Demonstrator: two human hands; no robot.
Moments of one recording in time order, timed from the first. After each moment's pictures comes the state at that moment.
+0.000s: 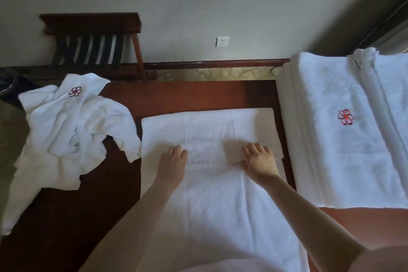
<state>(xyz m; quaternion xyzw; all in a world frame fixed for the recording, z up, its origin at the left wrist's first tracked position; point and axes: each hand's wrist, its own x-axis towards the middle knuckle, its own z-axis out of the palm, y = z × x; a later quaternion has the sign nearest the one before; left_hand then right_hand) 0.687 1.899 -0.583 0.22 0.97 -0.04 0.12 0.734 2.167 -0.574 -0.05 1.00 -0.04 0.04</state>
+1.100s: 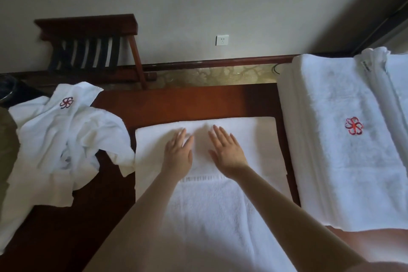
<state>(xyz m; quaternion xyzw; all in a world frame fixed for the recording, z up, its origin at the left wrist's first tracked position) 0.630 1.931 -0.599 0.18 0.97 0.11 0.15 0.663 2.120 -0.599 -0.07 0.97 -0.17 0.13</state>
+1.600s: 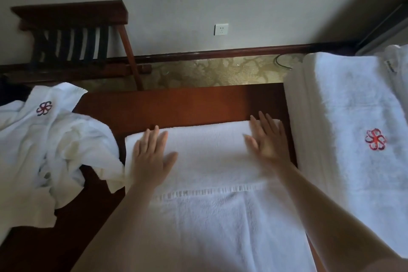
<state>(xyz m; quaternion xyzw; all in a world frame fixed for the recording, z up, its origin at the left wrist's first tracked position) 0.595 1.878 -0.636 0.14 0.98 0.01 0.10 0.630 2.232 -0.627 0.07 0.99 -0.10 0.06</state>
